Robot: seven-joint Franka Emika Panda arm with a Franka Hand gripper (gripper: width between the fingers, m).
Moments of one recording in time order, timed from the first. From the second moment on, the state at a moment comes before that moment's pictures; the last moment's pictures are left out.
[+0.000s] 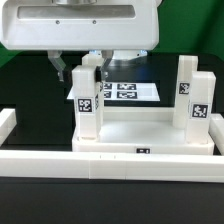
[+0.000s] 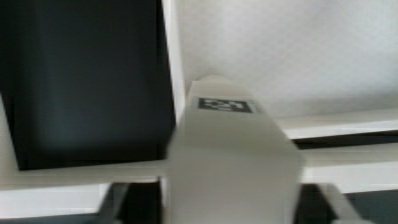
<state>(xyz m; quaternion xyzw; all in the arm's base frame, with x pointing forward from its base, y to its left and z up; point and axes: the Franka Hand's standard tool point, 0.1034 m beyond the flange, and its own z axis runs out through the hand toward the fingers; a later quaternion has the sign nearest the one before) 0.613 -0.082 0.120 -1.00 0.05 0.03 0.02</state>
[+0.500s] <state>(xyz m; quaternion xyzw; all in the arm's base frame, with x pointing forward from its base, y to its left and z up) 0.613 -0.082 0.120 -0.99 0.10 0.03 0.02</state>
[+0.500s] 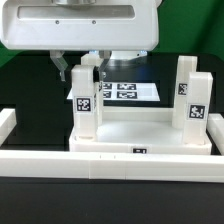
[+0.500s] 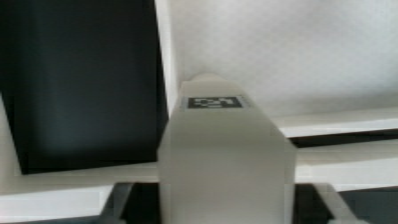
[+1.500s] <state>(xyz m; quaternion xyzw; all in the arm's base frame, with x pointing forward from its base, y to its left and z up) 0.613 -0.079 0.119 -0.83 0.56 0.04 0.01</state>
